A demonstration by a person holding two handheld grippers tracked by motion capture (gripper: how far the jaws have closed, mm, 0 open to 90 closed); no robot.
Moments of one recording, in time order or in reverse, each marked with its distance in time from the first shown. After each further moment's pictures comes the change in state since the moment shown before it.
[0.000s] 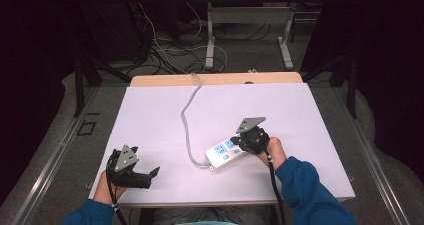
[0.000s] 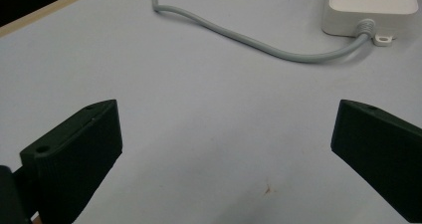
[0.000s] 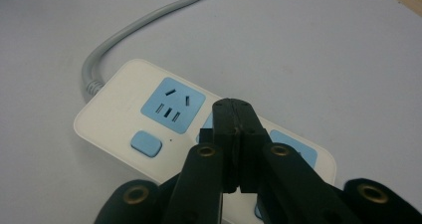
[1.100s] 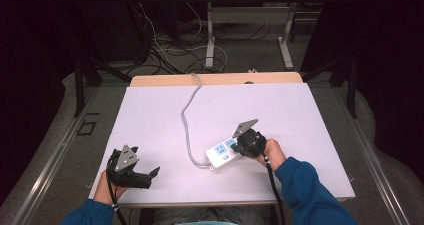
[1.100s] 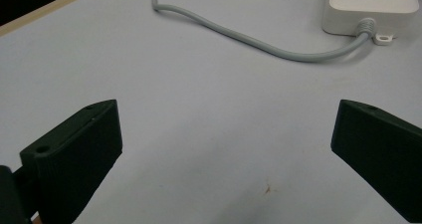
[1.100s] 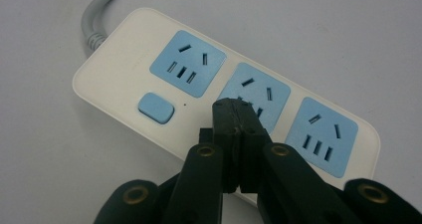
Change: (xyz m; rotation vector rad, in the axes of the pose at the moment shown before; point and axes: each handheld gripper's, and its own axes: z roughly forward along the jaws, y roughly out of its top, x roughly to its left) left arm -0.001 0.000 0.001 0.000 -0.012 -0.013; right arm 0.003 -0.006 0.013 0.139 0.048 0.001
